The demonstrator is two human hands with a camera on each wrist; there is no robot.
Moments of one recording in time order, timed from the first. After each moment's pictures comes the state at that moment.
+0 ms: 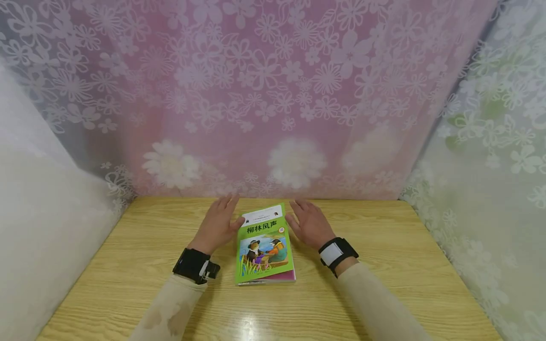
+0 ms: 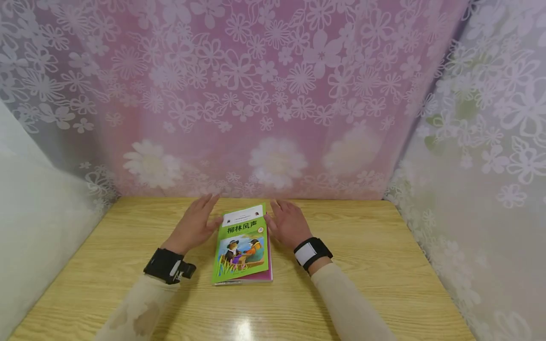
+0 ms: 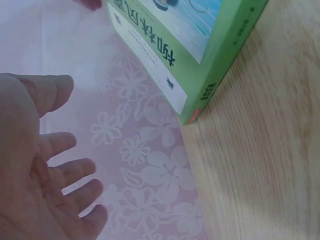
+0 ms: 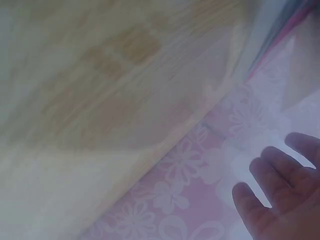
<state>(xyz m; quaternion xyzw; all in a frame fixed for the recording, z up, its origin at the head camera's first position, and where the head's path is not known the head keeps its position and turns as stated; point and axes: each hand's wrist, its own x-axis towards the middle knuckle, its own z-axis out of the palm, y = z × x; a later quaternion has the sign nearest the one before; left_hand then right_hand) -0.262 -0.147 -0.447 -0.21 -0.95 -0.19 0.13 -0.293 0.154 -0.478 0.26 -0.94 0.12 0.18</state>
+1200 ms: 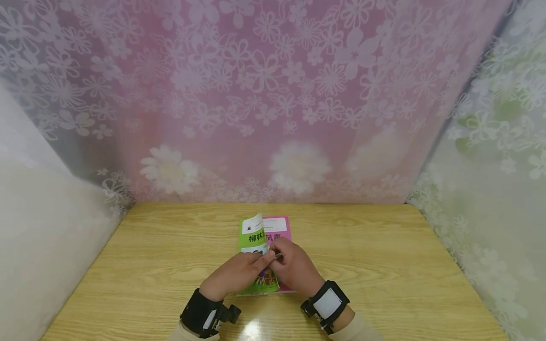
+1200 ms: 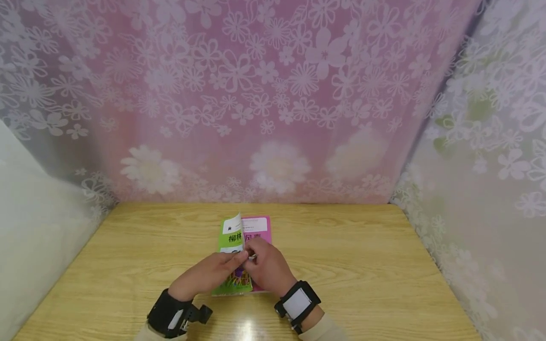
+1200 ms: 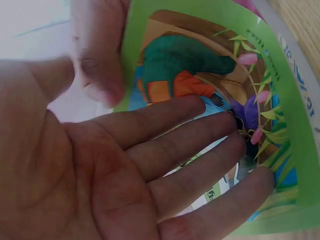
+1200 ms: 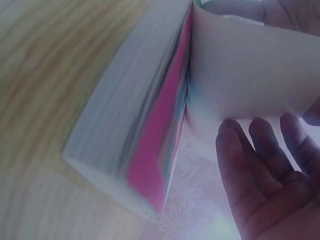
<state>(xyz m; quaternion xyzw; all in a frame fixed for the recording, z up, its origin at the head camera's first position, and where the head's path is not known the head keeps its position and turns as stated) -0.196 -0.096 -0.444 -0.19 -0.87 -0.42 -0.18 -0.211 0.097 -0.475 0.29 -0.87 0.39 0.09</state>
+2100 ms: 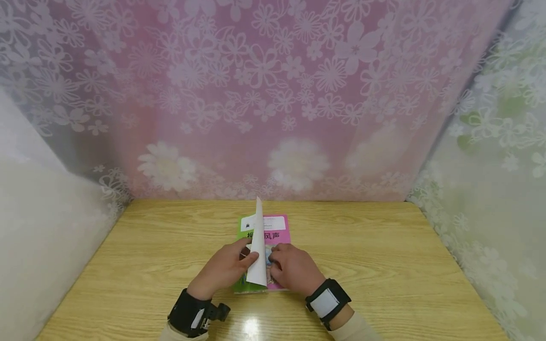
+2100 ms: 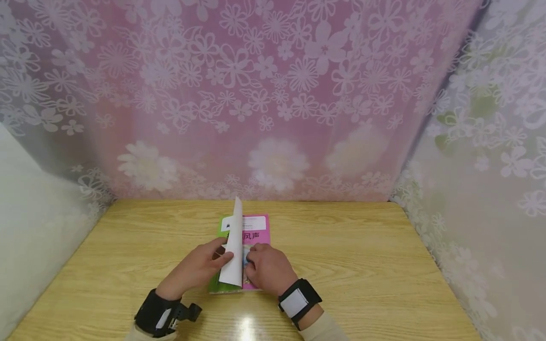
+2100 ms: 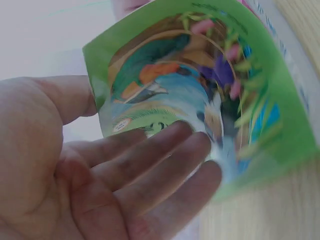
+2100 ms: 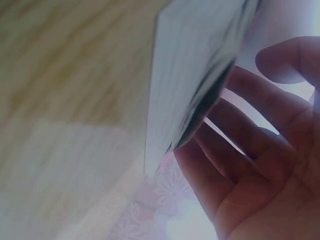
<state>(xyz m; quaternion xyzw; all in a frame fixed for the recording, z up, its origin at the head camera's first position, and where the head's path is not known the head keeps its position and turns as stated) -0.199 -0.113 -0.451 -0.17 -0.88 -0.42 -0.09 -0.213 0.103 -0.489 0.33 -0.93 0.15 0.12</state>
